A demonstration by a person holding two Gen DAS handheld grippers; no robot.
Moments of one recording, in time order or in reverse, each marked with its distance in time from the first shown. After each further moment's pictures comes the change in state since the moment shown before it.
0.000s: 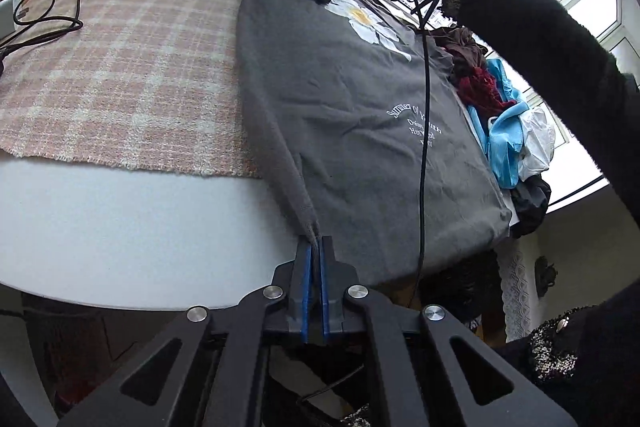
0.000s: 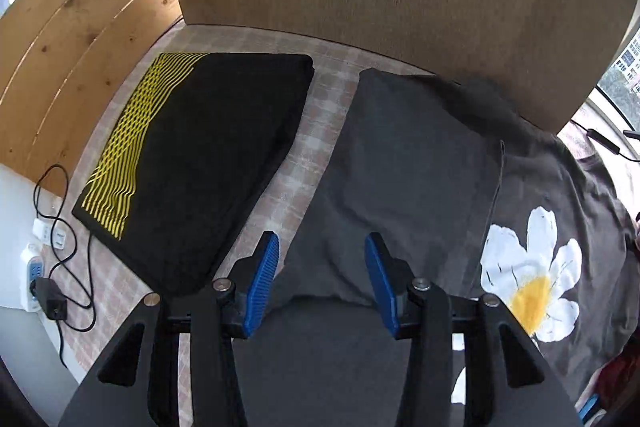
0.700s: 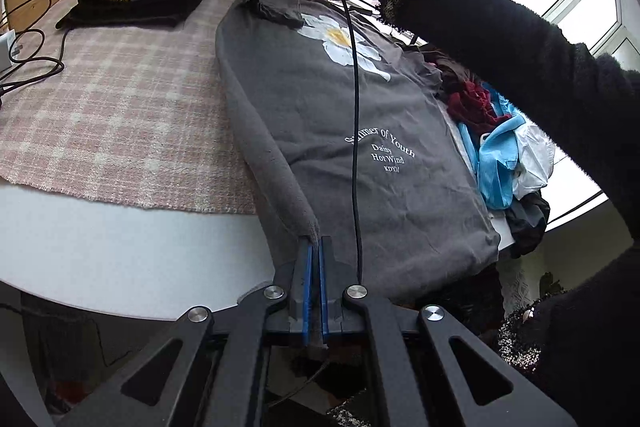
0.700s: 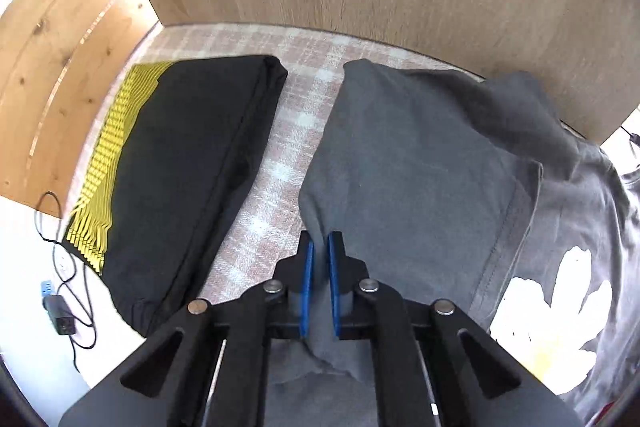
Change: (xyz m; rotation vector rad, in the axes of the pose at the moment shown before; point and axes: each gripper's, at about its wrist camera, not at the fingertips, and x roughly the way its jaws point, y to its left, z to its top) left arm 0.004 -0.078 0.011 0.018 -0.073 0.042; right arm 0.021 -0.056 0.011 0.033 0.024 0.191
